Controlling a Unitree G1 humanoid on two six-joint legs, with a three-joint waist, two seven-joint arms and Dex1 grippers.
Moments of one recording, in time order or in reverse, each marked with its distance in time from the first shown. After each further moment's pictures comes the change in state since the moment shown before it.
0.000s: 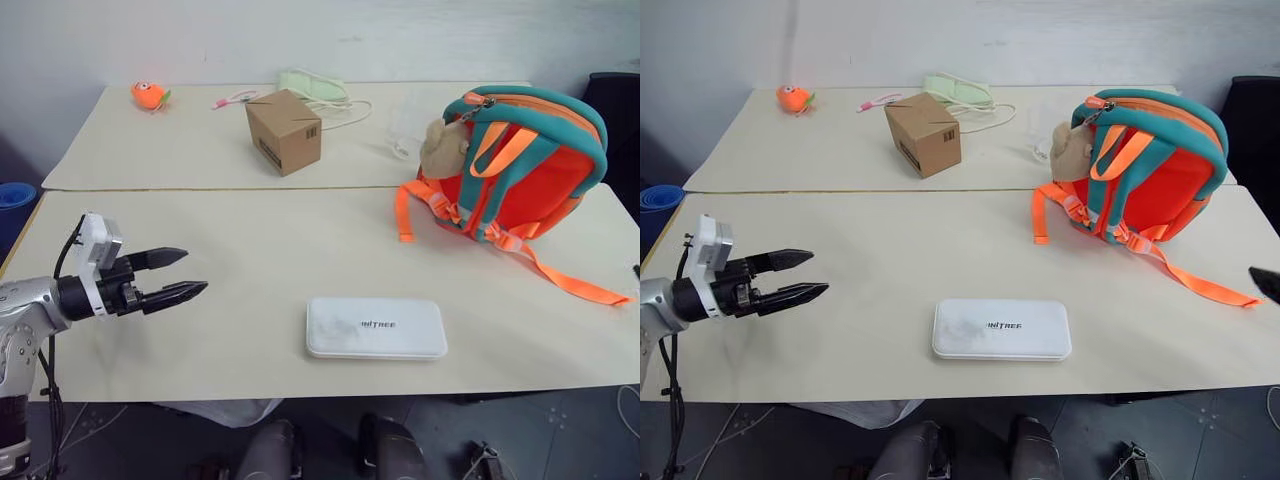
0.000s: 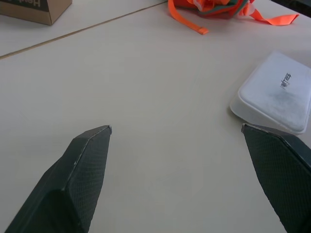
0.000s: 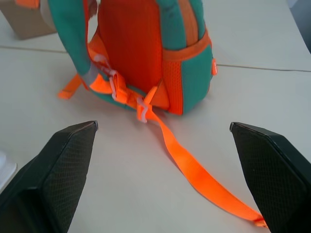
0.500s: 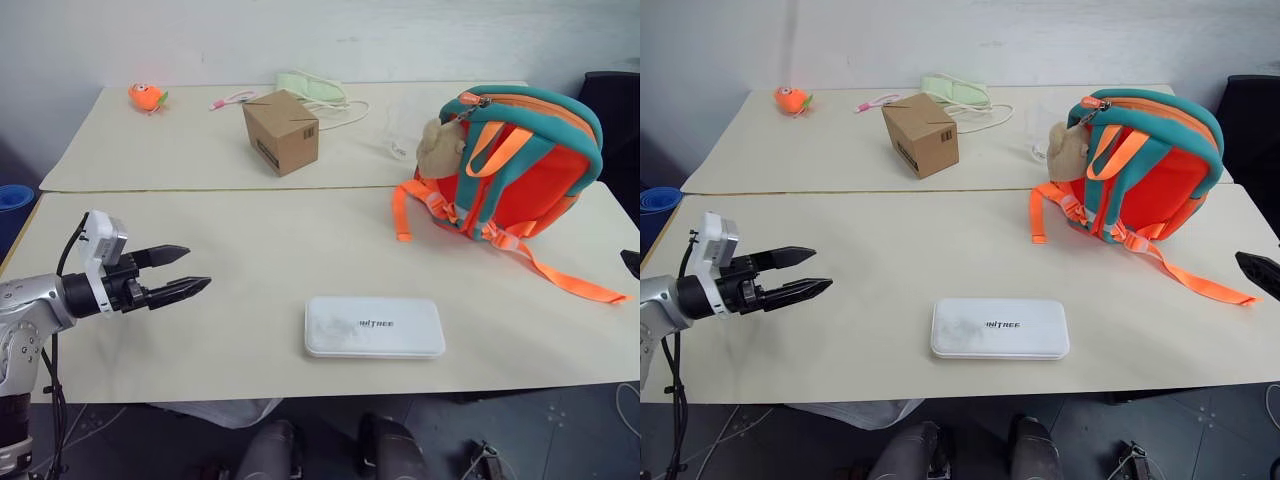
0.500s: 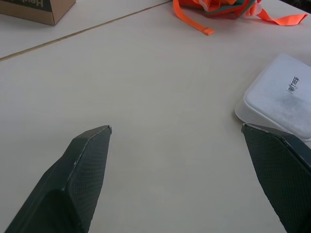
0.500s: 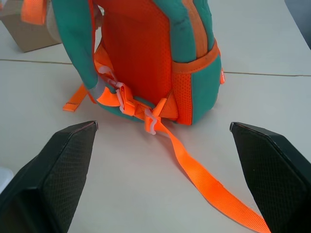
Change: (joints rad) left arm -0.004 0.010 -0.022 -0.017 0.008 0.017 0.028; right arm -0.032 0.044 0.005 -0.128 0.010 0.095 -0.099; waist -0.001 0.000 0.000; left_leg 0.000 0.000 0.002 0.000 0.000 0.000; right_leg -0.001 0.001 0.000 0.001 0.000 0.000
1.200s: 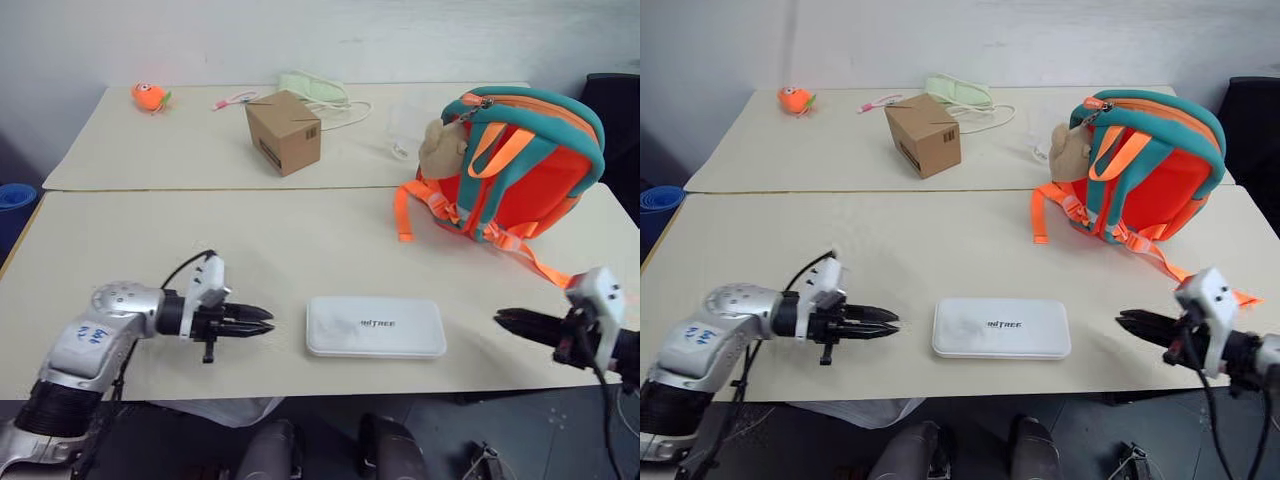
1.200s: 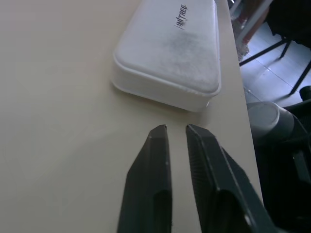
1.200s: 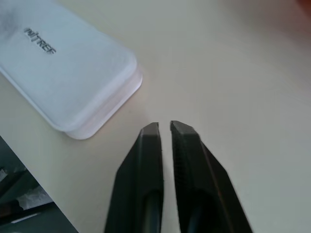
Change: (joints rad) left arm -0.113 -0.094 -0.476 -0.043 0.169 -0.153 -0.168; right arm 0.099 0.045 0.515 -0.265 -0.176 -0.145 0.102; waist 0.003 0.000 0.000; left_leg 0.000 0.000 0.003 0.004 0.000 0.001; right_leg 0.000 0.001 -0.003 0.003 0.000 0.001
